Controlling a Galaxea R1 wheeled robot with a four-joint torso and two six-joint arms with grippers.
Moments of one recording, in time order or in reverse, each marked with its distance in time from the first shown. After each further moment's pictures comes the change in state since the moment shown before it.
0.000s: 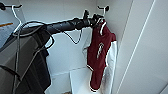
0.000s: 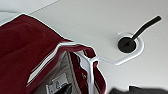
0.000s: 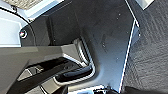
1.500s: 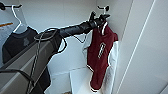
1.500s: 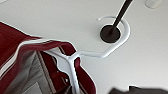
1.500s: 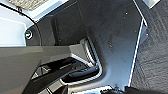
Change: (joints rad) left arm 0.056 0.180 -0.249 0.197 -0.246 -0.001; right arm -0.004 0.028 0.000 0.000 0.010 0.001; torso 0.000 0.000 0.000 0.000
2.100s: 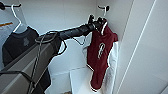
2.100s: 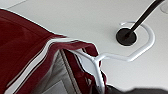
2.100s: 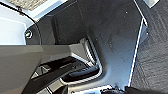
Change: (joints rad) left arm 0.030 -0.004 -0.013 0.005 -0.003 -0.026; right arm -0.002 0.000 0.000 0.000 0.000 0.000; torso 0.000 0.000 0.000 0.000
